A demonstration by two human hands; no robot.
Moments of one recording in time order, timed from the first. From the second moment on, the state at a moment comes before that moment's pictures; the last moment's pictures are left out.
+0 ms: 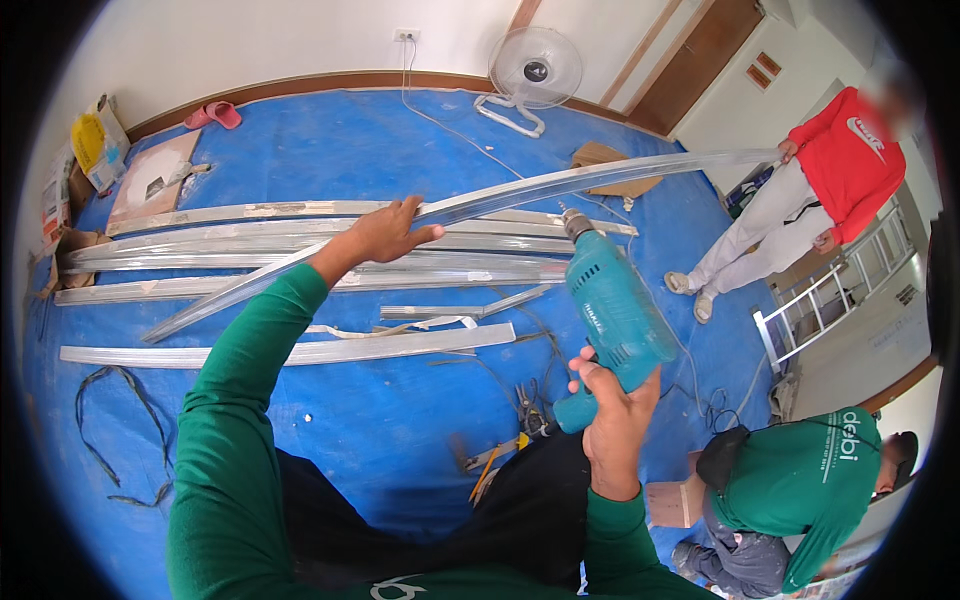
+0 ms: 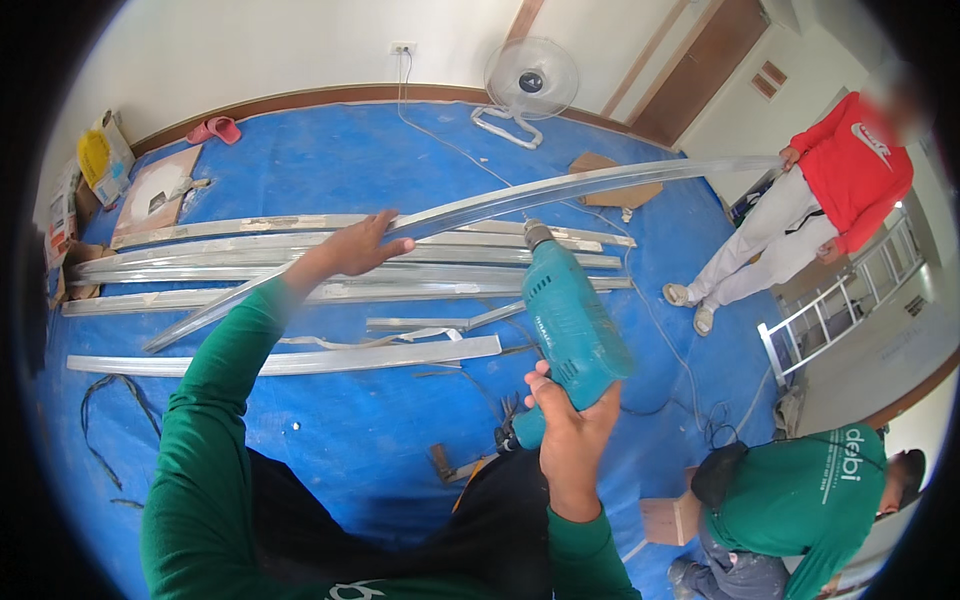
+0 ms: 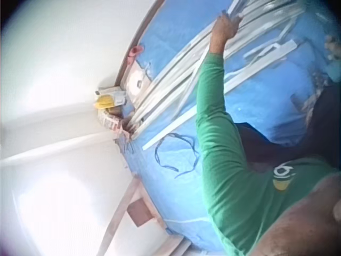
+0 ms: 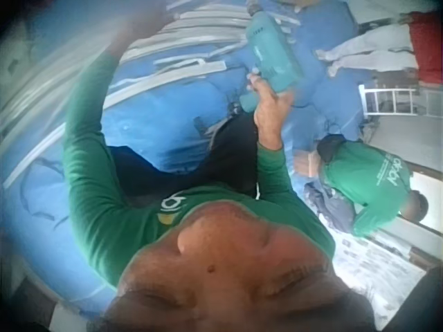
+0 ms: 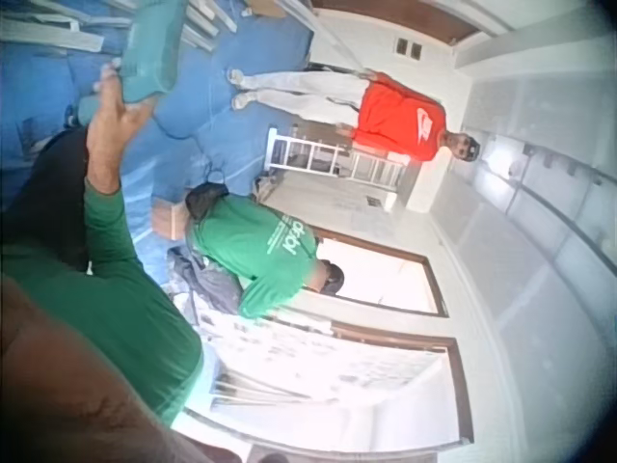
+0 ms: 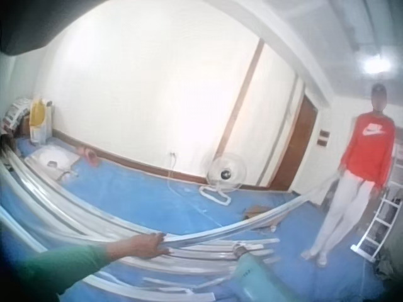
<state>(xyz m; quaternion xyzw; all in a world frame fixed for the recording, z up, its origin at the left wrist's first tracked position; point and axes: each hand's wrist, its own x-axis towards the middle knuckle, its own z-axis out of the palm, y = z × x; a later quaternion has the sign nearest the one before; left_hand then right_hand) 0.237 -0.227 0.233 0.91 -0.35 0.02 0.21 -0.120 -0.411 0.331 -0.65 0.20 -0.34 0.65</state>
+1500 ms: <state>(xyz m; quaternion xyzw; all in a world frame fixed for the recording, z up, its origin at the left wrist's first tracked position) 0.288 -0.221 0.194 0.89 -0.34 -0.04 0.30 -0.011 -0.416 0.285 -0.84 0.06 -0.13 0.52</state>
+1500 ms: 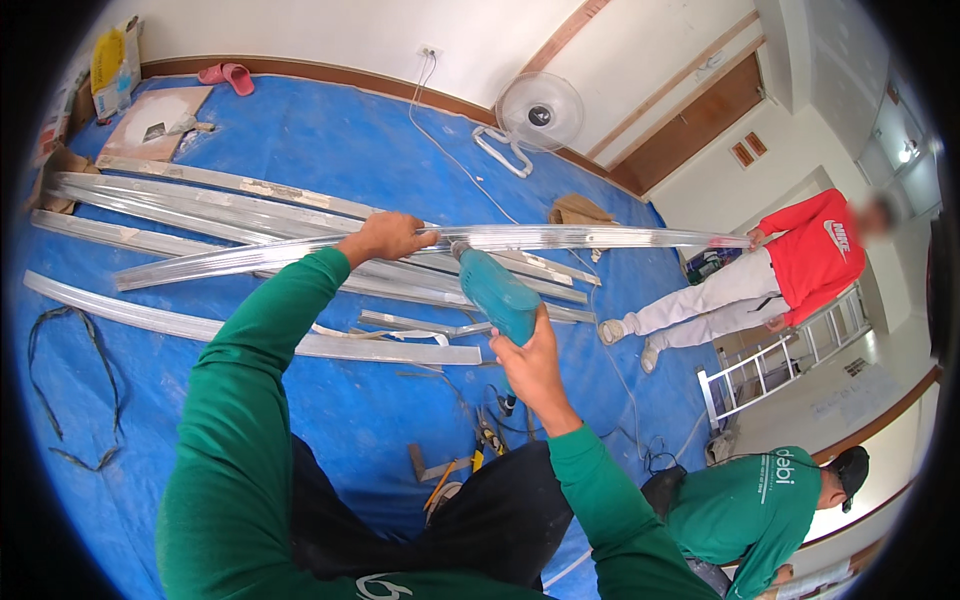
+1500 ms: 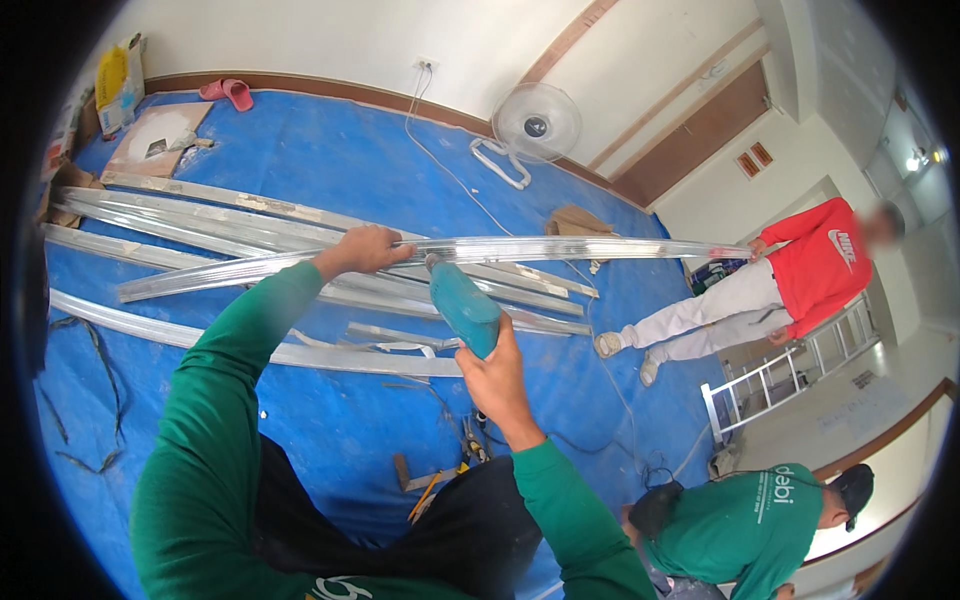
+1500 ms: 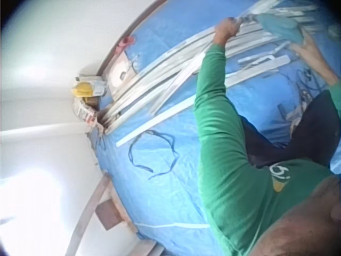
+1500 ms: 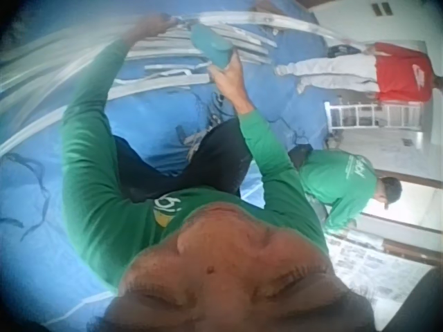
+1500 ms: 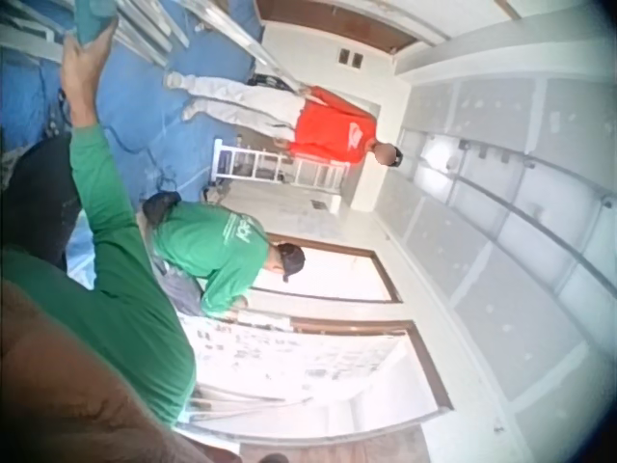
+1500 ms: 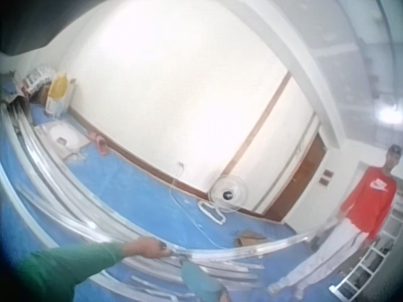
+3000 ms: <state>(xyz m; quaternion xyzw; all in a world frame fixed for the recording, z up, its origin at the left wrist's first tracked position) 0.287 -0.228 0.178 0.89 -0.36 0.09 0.26 -0.011 -0.389 0.294 -0.93 0.07 -0.15 0.34</state>
